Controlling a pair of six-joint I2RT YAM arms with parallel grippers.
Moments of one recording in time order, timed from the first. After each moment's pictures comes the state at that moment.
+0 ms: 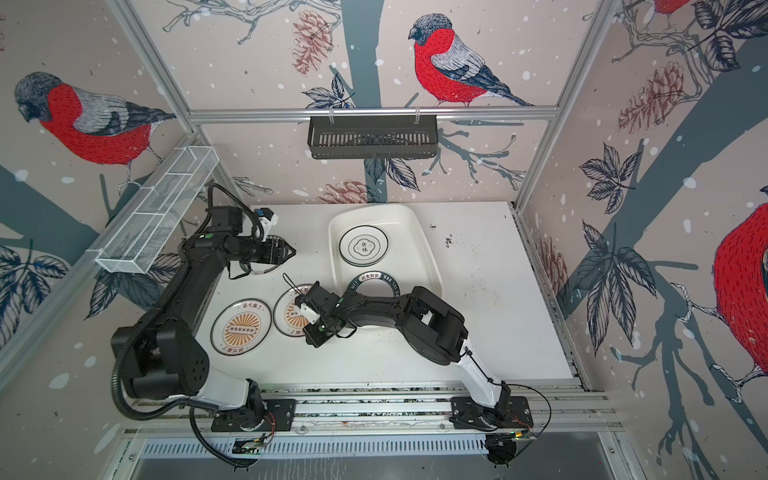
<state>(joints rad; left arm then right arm) 0.10 1.50 1.32 -0.81 0.50 0.18 1.14 2.20 1.56 -0.35 -0.37 0.35</state>
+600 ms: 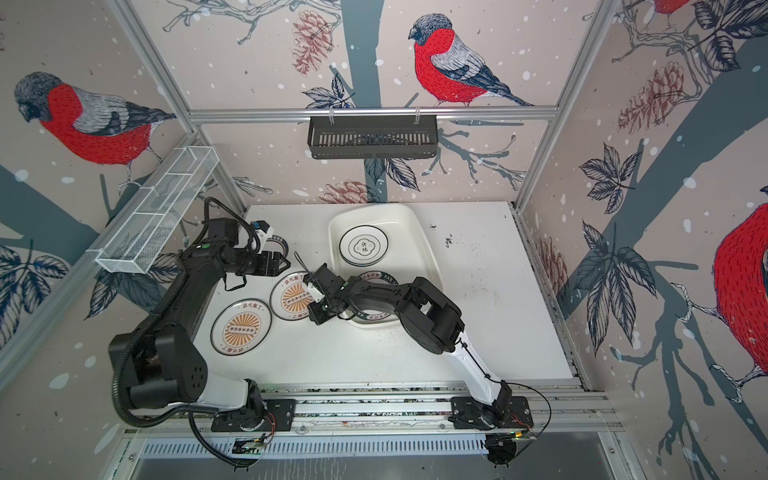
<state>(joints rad) 0.14 1.45 1.18 -0.81 0.46 0.21 1.03 2.27 1.67 -0.33 -0.33 0.37</state>
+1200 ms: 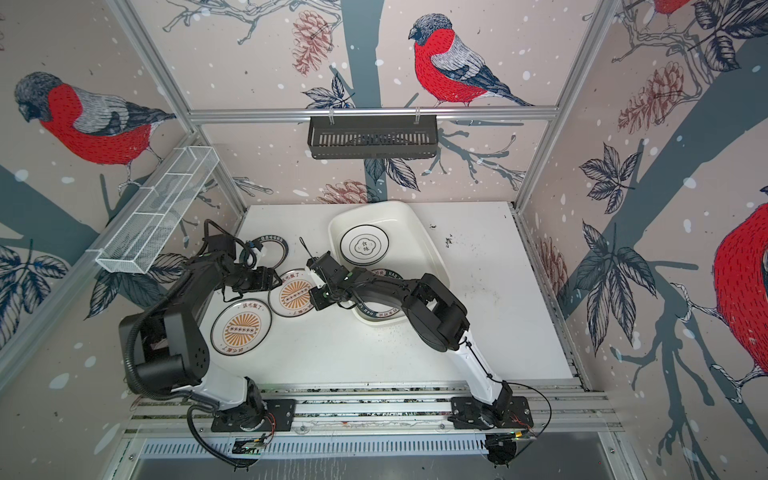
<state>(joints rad) 0.26 1.57 1.08 -0.77 0.41 0.21 1.00 2.21 1.69 -0.30 -0.26 0.40</state>
